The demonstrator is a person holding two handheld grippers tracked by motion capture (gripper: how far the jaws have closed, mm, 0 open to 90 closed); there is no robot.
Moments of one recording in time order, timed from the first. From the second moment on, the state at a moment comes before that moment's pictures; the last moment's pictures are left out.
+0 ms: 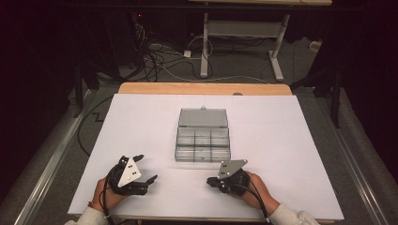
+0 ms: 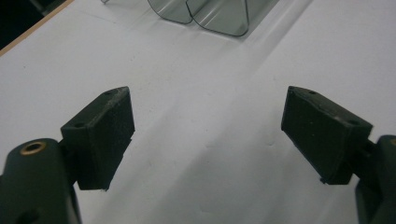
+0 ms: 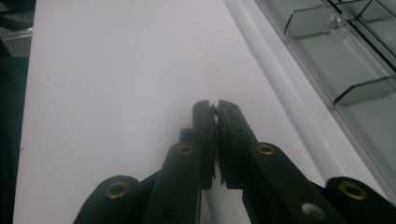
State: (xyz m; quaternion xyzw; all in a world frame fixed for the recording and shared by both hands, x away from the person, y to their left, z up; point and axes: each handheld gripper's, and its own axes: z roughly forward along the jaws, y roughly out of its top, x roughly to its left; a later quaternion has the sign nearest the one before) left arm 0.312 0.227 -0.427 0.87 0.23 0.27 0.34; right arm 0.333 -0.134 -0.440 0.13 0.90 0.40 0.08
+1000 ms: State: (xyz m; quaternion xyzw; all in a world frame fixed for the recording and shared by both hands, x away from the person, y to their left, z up) left arm 0.314 0.228 -0.426 0.86 0.24 0.28 0.35; right arm 0.335 -0.148 -0.398 0.14 0.85 0.48 0.14
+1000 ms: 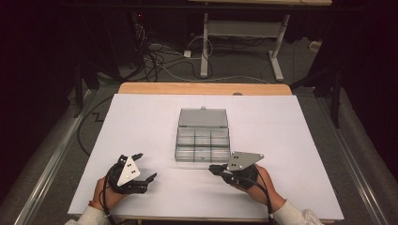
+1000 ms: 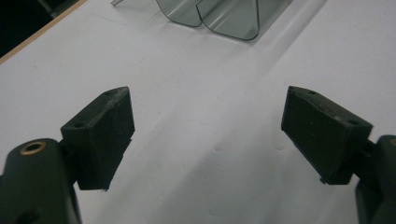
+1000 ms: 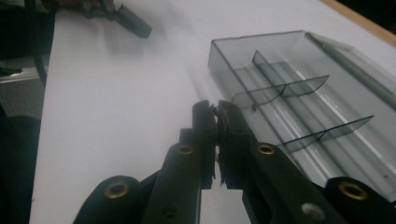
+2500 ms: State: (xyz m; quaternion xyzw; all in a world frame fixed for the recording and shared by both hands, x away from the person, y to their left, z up) left arm 0.314 0.229 -0.425 0.86 0.23 0.28 0.35; right arm 0.412 -0.111 -0.415 0.20 0.85 0.46 0.14
